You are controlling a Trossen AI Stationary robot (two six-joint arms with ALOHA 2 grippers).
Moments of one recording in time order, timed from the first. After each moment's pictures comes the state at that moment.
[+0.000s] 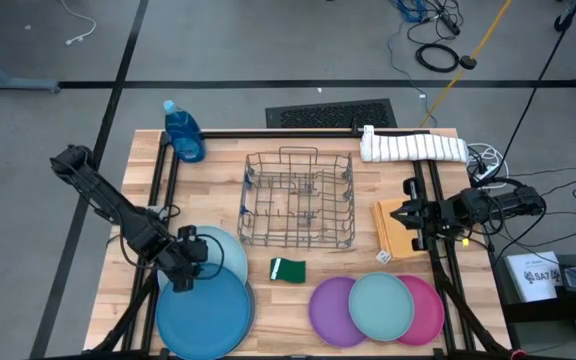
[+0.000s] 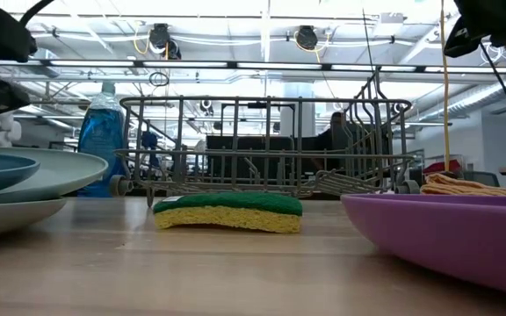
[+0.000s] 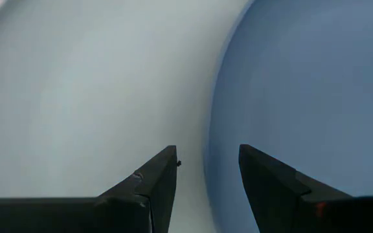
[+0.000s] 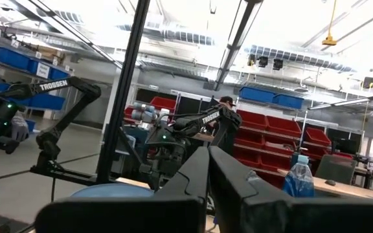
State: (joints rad) left arm -0.74 1.04 0.56 -0.75 -0.18 -0.78; right arm 0.24 0.01 0.02 0.41 0.08 -0.24
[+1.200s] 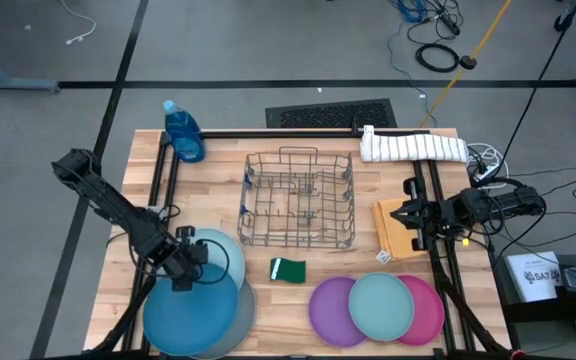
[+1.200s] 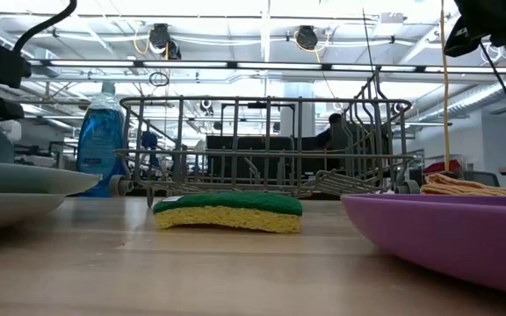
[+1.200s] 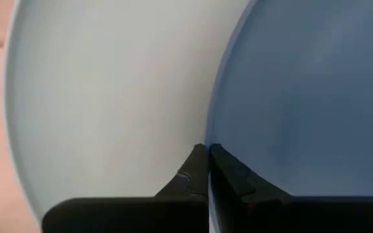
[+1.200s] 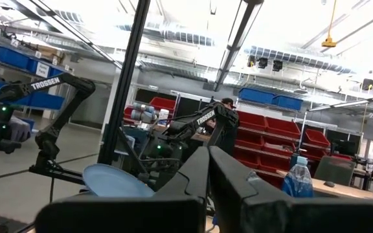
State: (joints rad) left arm -0.74 1.16 0.58 -0.84 -0.14 -0.77; right arm 0.24 0.01 0.02 0.41 0.08 -0.25
